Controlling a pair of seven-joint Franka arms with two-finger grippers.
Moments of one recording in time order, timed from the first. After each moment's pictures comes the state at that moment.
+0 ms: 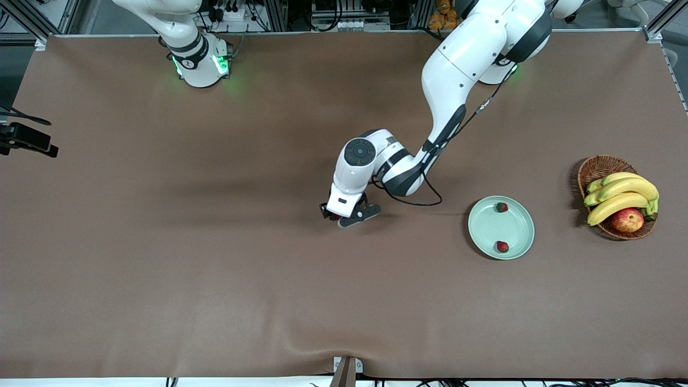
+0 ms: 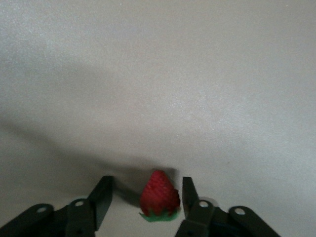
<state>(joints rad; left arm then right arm) -0.58 0.93 -0.27 -1.41 0.26 2.52 -1.36 -0.12 0.12 0.01 -1.39 -0.01 1.43 -0.05</state>
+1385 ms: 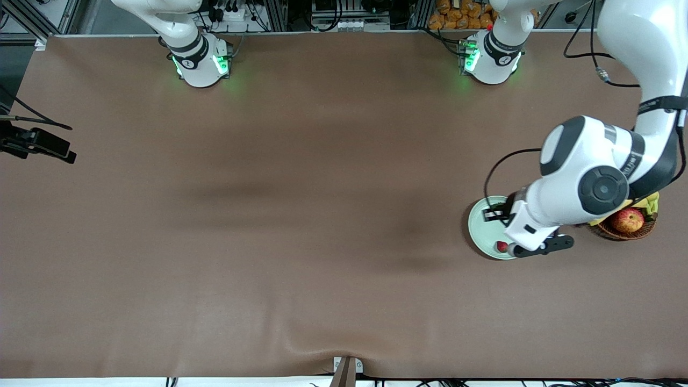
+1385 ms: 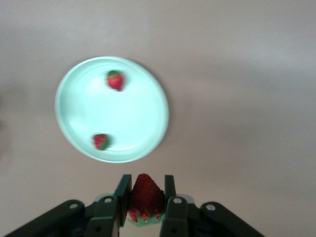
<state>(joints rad) 0.29 0.53 -0.63 -1.52 0.26 1.75 -0.52 -0.07 0.12 0.02 -1.38 0.00 1.45 0.07</state>
